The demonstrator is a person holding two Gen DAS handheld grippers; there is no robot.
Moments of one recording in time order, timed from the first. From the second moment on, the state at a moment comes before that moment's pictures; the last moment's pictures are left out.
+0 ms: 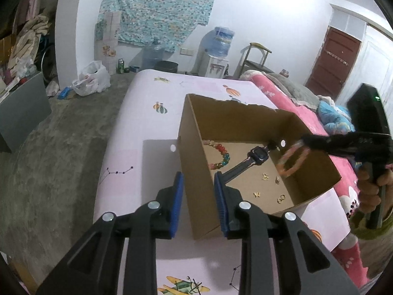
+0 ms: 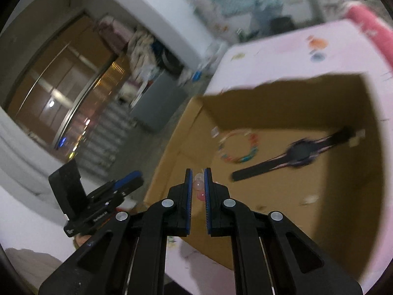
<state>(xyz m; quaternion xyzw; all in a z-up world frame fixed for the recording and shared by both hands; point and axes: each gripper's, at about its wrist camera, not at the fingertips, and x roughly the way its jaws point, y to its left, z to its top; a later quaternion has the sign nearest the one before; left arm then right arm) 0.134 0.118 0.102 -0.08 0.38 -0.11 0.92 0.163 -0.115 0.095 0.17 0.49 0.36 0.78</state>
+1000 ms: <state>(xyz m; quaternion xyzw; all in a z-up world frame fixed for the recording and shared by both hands) 0.172 0.109 0.052 -0.26 0.46 -0.19 0.83 0.132 -0.261 0.047 0.26 0.51 0.16 0.80</state>
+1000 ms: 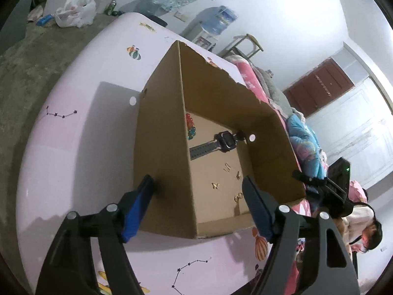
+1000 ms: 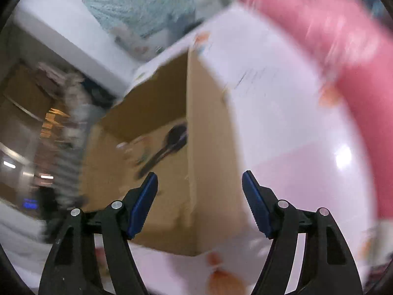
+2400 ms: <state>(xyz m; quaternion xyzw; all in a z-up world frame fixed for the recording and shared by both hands) 0.036 0.062 0.123 -0.09 0.37 -0.10 0.92 -0.028 -0.258 0.109 0.15 0.41 0.02 0.90</state>
